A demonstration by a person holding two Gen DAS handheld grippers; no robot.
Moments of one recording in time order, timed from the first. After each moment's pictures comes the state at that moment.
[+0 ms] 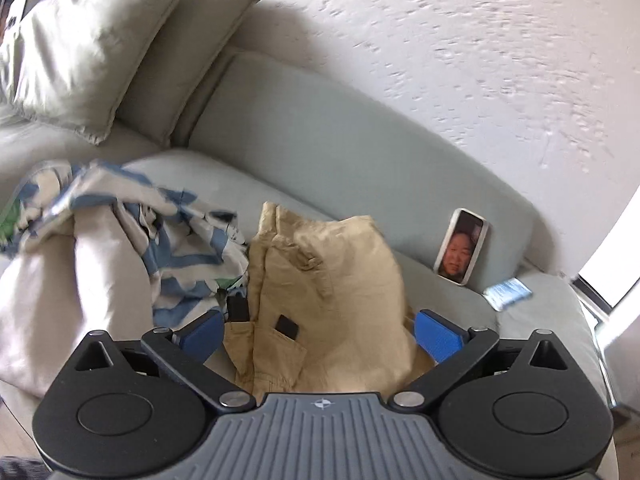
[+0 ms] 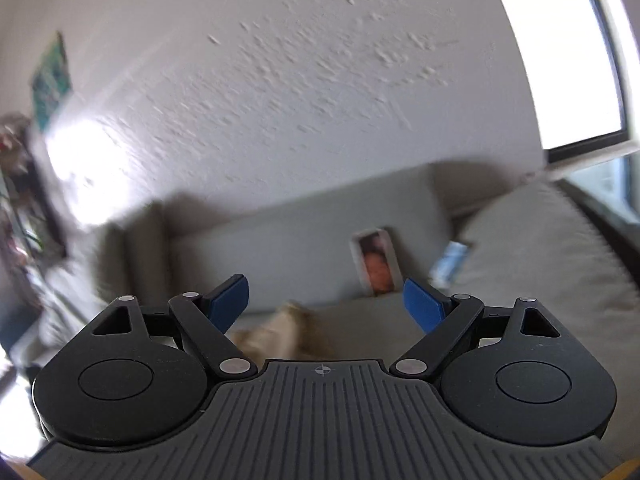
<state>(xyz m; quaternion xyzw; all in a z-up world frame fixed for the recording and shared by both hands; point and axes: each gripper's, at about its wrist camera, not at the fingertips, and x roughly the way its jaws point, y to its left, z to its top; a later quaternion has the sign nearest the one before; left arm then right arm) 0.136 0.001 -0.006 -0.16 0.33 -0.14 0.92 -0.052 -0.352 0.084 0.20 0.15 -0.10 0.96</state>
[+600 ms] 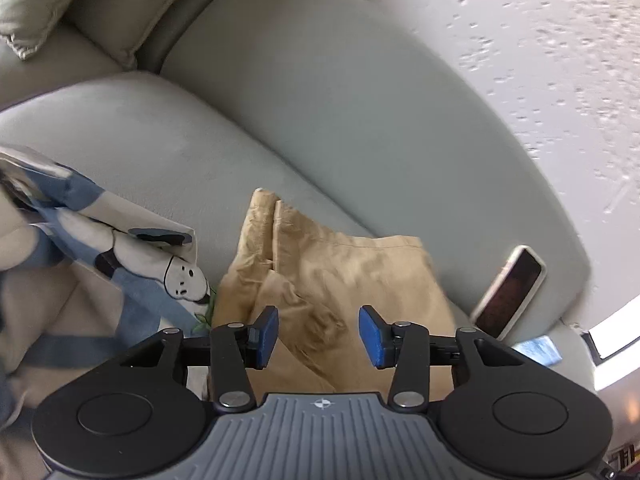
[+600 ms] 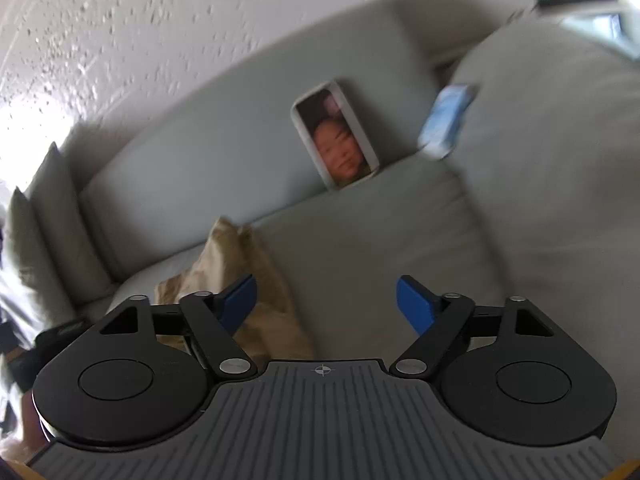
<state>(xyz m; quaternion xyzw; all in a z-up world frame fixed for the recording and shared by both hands) 0.363 -0.020 -0.095 -0.24 0.41 -0.16 0.87 0.154 -0.378 -0.090 0.29 0.30 -0.12 0.90</state>
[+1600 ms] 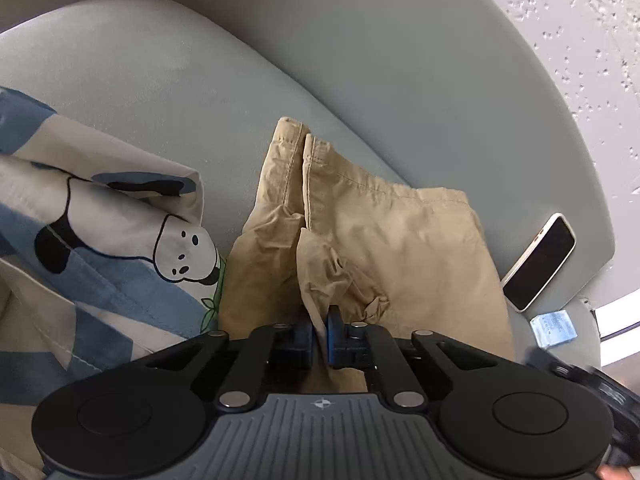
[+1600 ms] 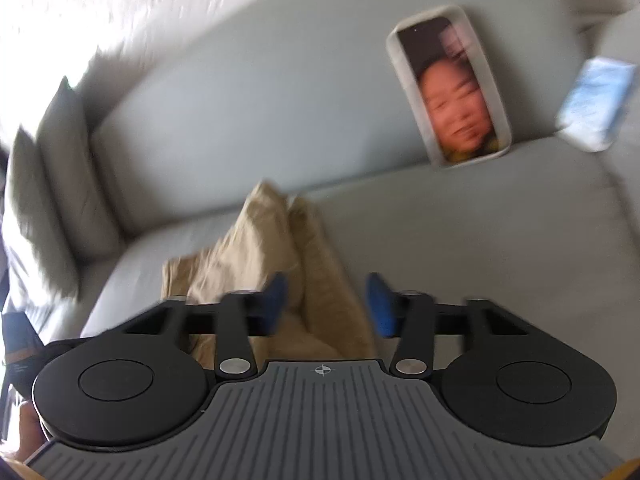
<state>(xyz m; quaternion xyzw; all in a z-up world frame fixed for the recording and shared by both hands) 0.395 -0.016 -0.140 -0.25 0.48 -0.18 0.82 0.317 -0.356 -0.145 0.26 0.37 -0.03 0.89</state>
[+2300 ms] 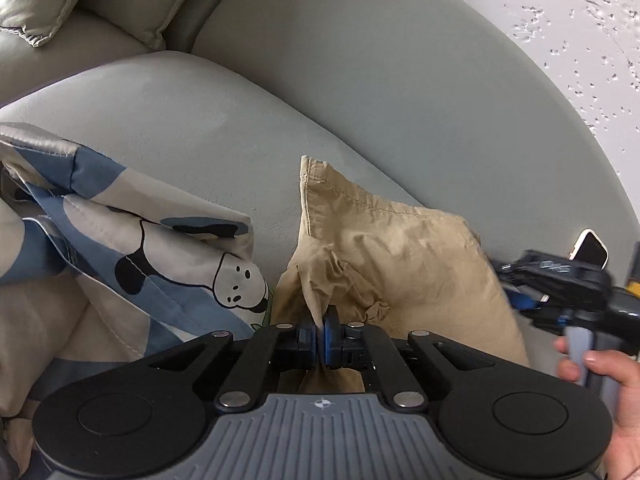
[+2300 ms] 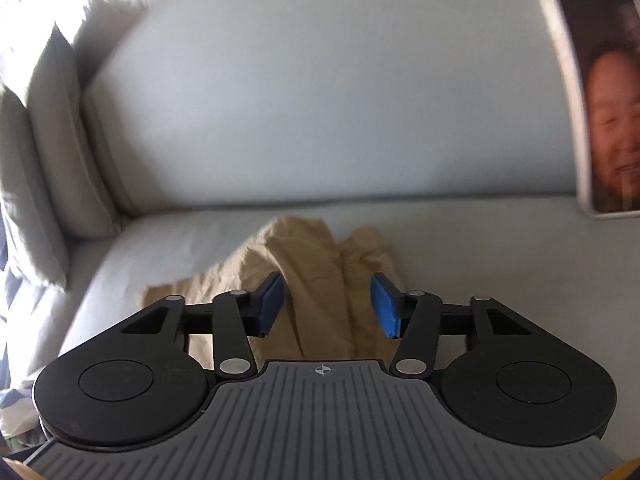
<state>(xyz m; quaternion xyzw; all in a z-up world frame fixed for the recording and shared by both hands) 0.370 -0.014 -0.124 -0.20 0.44 -0.11 0.87 0.450 -0.331 -0.178 0.22 0.42 0.02 0.88</state>
